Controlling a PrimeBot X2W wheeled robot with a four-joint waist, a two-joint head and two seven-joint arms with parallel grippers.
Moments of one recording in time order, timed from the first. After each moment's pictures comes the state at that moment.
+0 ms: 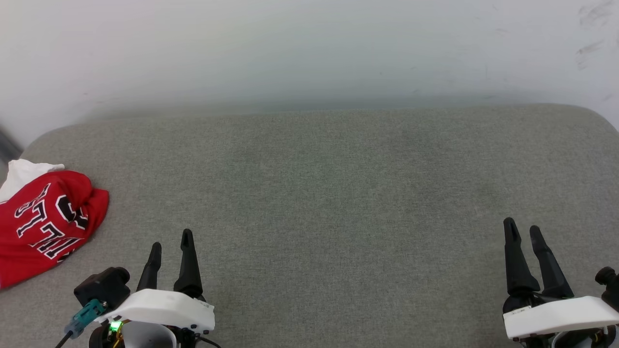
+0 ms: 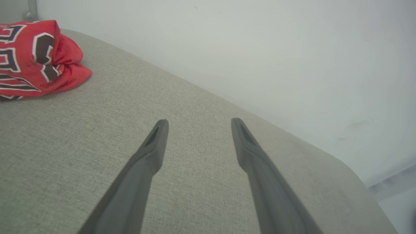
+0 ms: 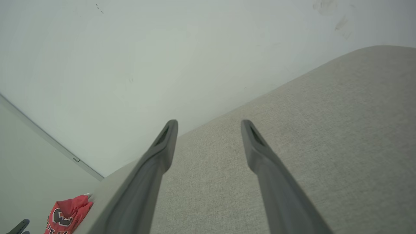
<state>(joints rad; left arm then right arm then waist) -0.01 0.09 -0.06 0.05 -0.61 0.12 -0.11 0.03 -0.05 -0.05 0.03 0.62 0.13 -0.11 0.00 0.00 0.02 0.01</state>
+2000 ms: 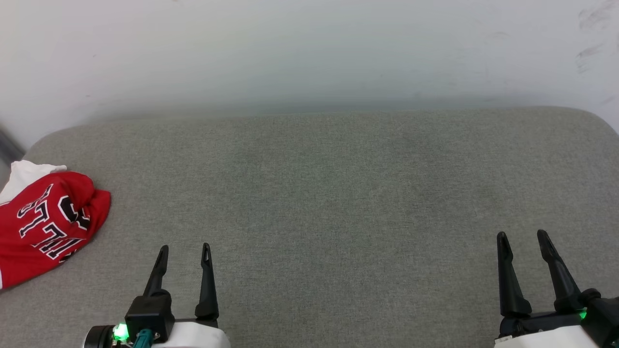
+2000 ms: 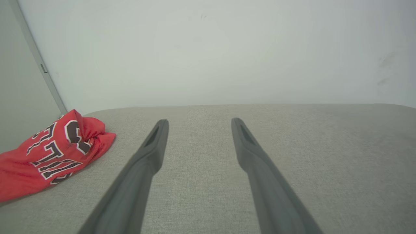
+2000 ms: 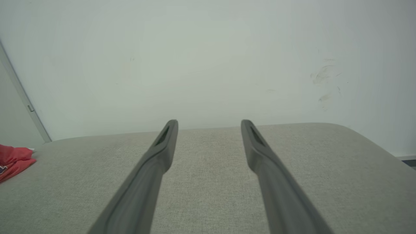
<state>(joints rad) 0.07 0.08 -0.11 0.02 -0.10 0.12 -0.25 0.12 -0.05 -0.03 -0.08 0.17 0.13 -0.25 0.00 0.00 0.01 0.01</state>
